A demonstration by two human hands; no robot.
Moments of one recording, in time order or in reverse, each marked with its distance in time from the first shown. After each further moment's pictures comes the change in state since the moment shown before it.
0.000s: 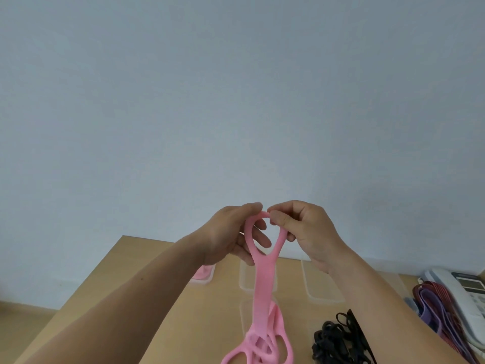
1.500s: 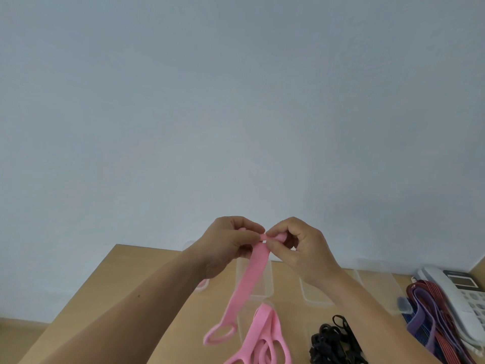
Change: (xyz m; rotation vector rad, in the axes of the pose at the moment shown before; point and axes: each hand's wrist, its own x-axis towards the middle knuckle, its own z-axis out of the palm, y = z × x) left_hand 0.004 -0.013 0.009 -0.045 0.135 0.075; right_hand -0.017 0.032 -0.002 -0.273 0.061 -0.282
